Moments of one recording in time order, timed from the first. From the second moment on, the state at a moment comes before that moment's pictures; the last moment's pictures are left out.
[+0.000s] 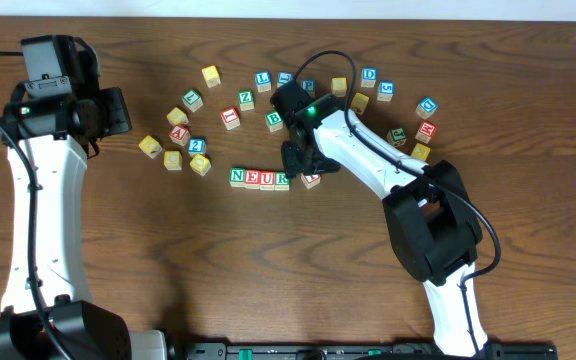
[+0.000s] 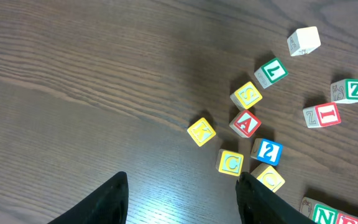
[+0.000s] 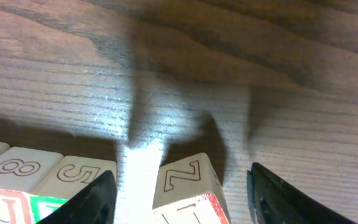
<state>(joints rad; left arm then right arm) 0.20 1.56 1.48 -0.91 -0.04 -0.04 0.60 2.22 1.74 -0.98 0.01 0.47</state>
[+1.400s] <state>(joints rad) 0.20 1.56 1.48 -0.91 -0.04 -0.04 0.46 2.14 1.63 -1.00 0.01 0.46</state>
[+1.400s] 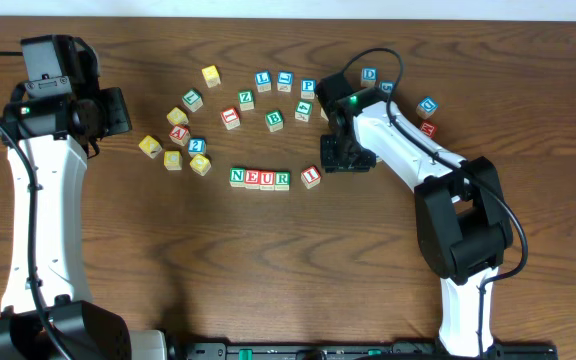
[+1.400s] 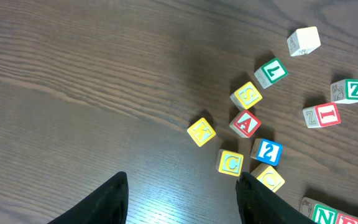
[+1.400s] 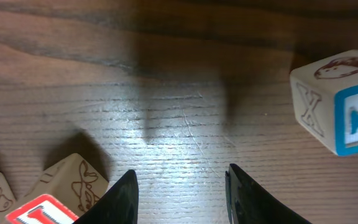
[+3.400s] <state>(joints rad) 0.20 1.56 1.48 -0.91 -0.04 -0.07 0.56 2.14 1.59 -0.92 -0.08 0.61</state>
